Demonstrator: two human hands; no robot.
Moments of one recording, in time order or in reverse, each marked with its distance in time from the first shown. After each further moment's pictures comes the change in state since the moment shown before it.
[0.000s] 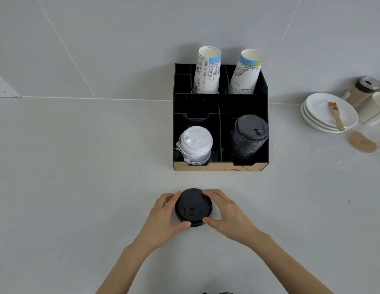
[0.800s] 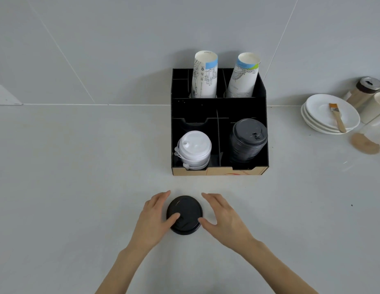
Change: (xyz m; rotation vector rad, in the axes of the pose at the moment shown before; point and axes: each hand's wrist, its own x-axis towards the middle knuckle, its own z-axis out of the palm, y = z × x) left_hand 0.007 -0.002 -0.011 0.067 0.168 -0.094; right_hand 0.002 0.001 0.010 -0.104 0.072 0.042
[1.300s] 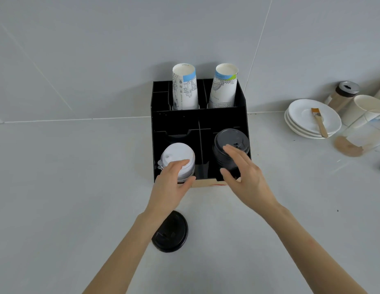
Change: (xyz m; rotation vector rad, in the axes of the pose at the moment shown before) left_hand 0.074 0.101 -0.006 -0.144 0.147 0.242; right_hand 0.038 0.013 -0.118 0.067 0.396 -0.092
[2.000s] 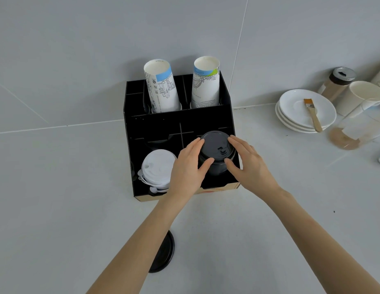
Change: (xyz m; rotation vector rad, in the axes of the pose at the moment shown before) left_hand 0.072 0.043 0.061 0.087 -0.085 0.073; right_hand 0.041 0.054 -0.023 -0.078 -0.036 0.125
